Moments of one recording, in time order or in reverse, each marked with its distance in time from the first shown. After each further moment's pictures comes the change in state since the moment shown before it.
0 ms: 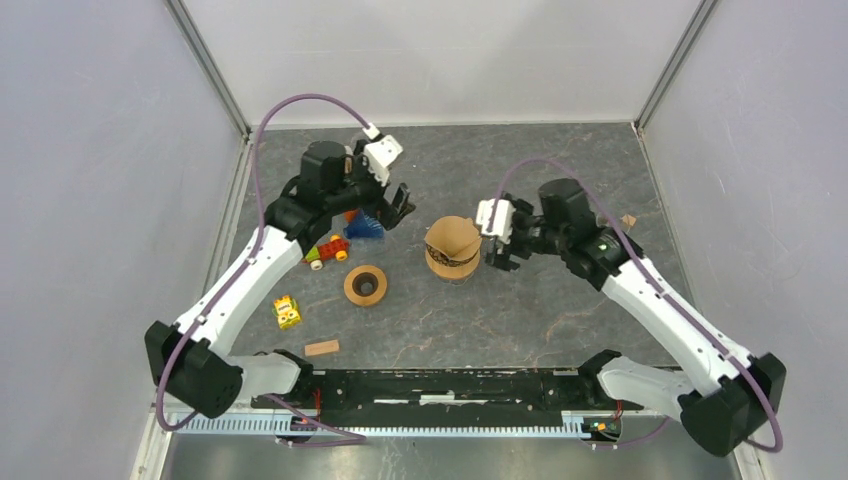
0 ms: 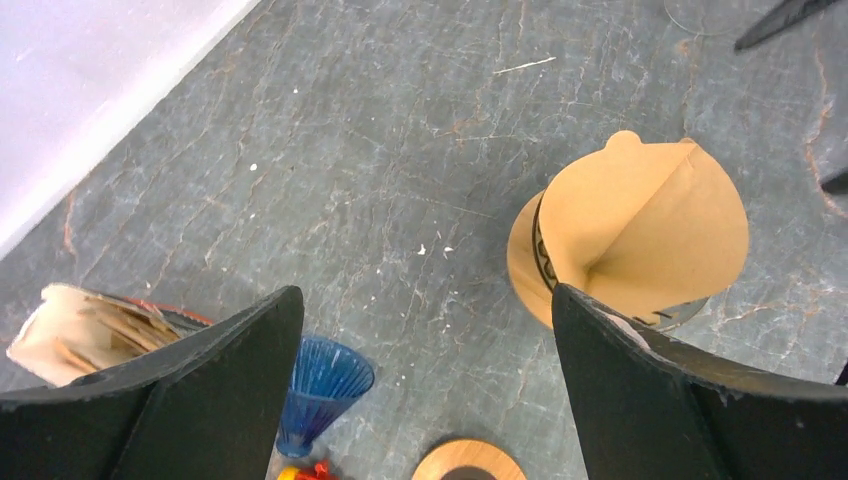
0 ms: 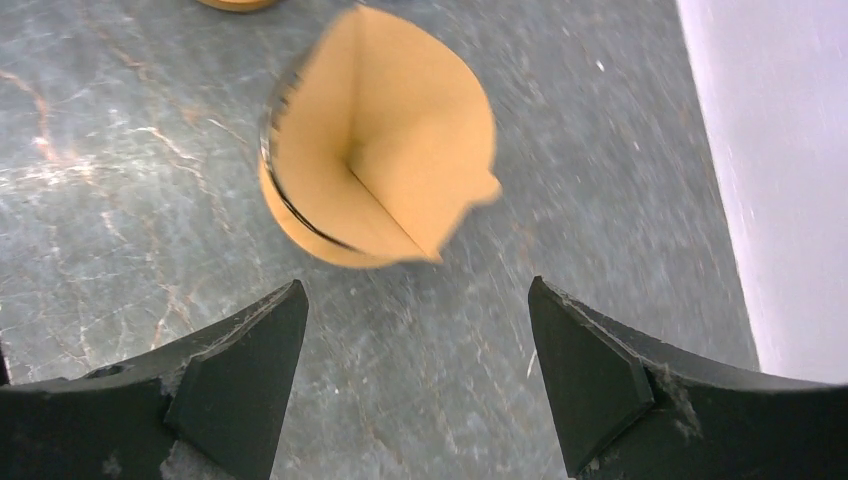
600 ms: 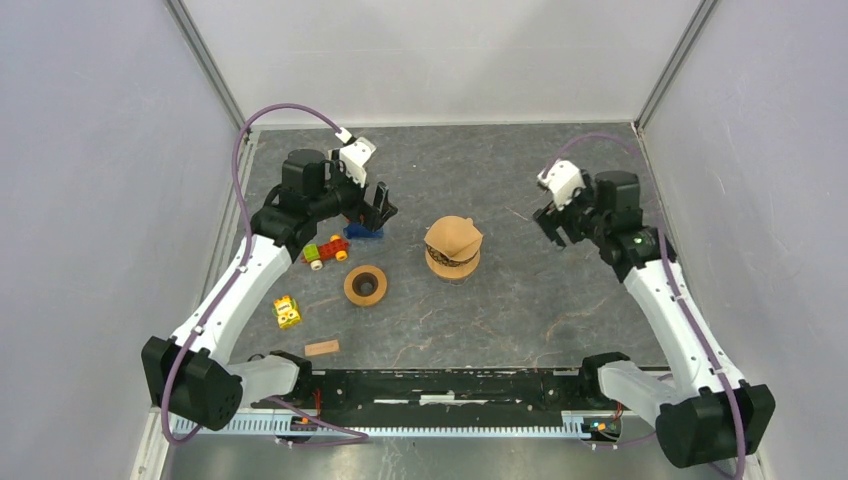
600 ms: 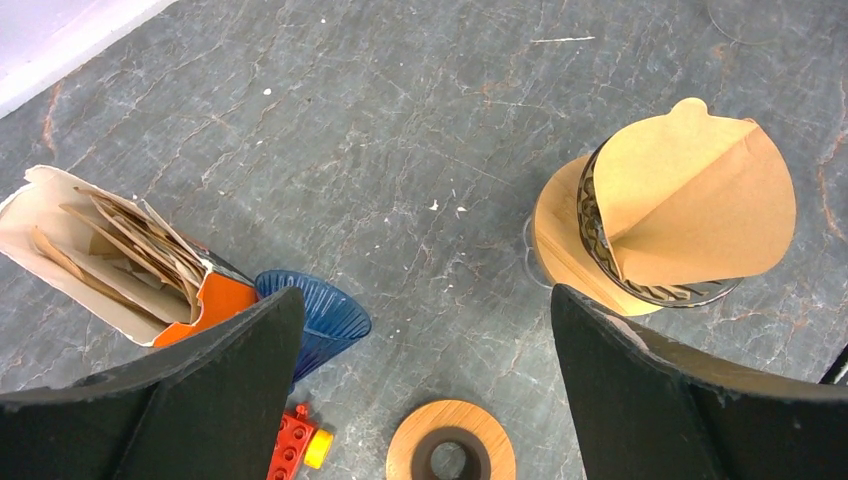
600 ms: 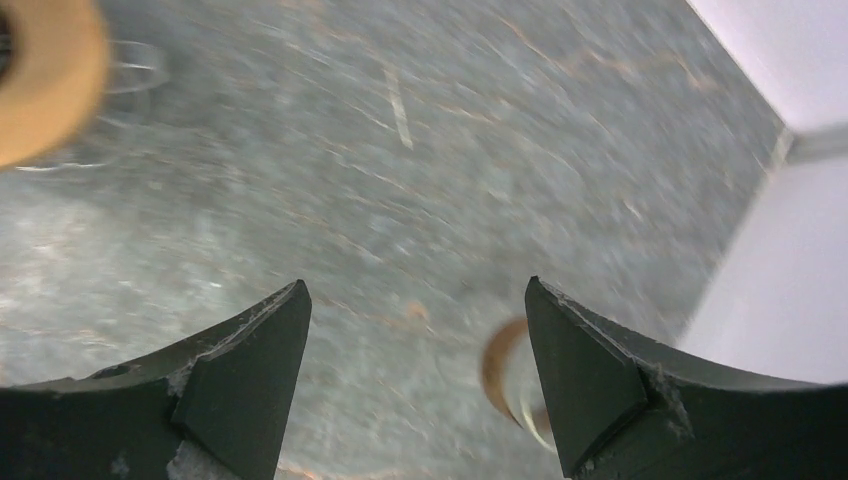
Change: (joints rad) left arm 0.143 -0.089 -0.120 0.010 0.045 -0.102; right arm -0.377 -0.090 -0.096 0.025 0.214 0.227
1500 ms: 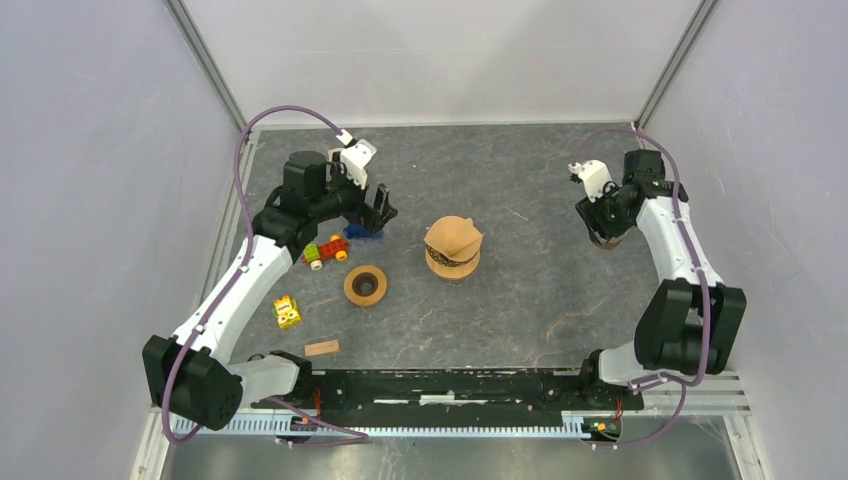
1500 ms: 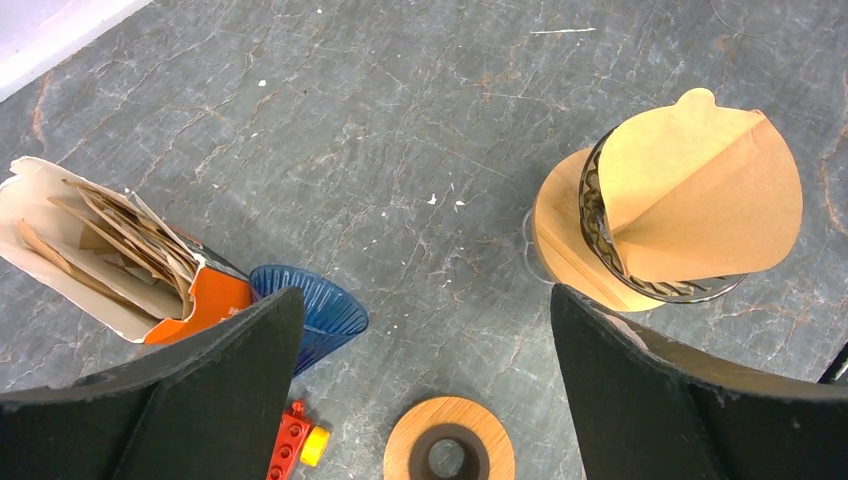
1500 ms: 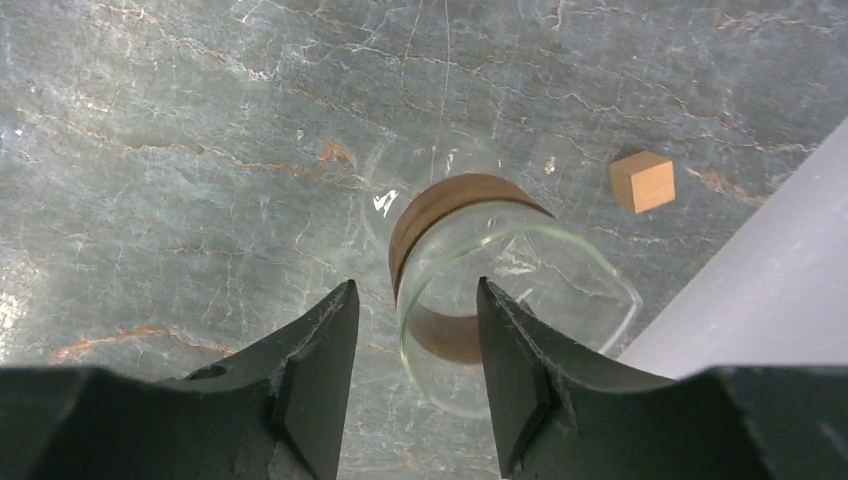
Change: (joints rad) left arm 0.000 0.000 -0.017 0.005 0.001 0.002; right arm -0.378 0.407 0.227 -0.315 0.018 -0.200
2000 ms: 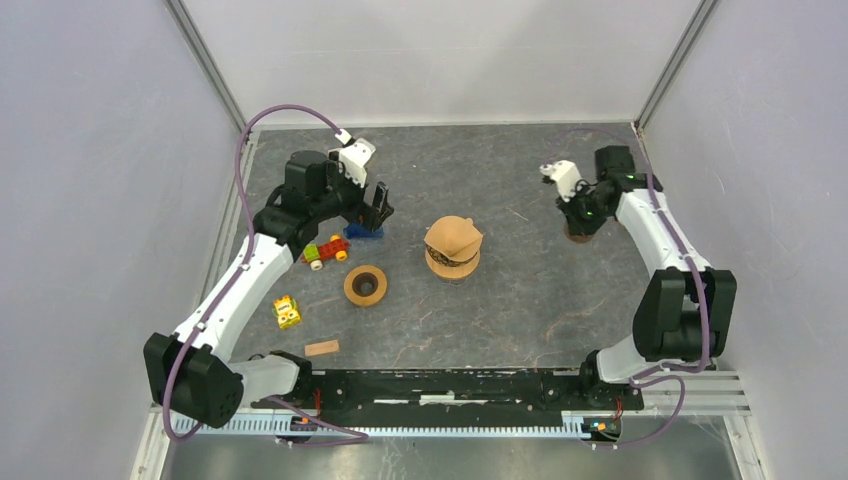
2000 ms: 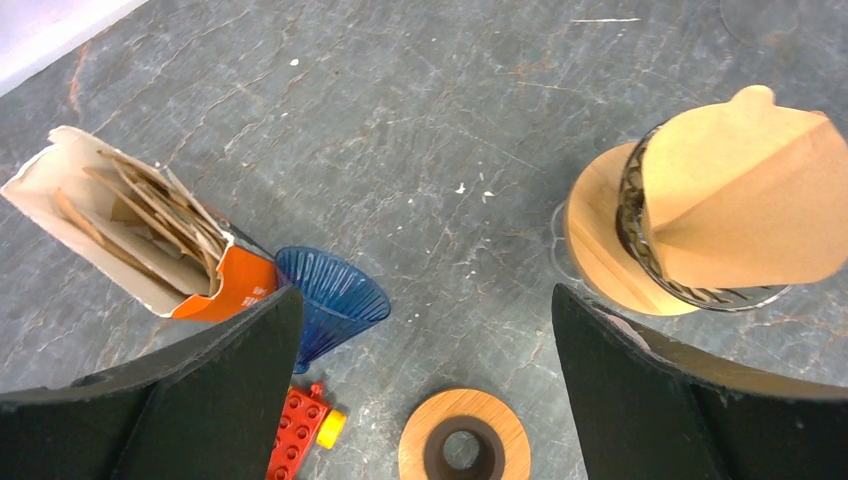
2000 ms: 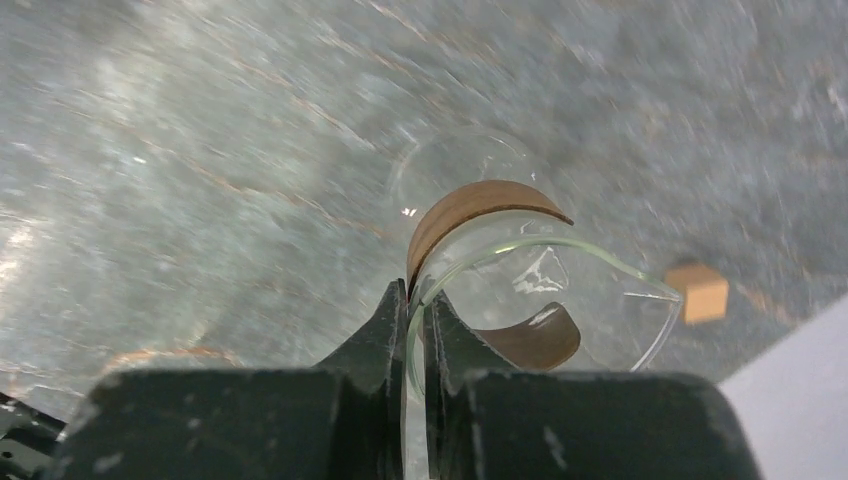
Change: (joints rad) left arm 0.000 0.004 0.001 -0.006 -0.058 0.000; right arm 0.094 0.082 0.040 -0.013 -0.073 -0.014
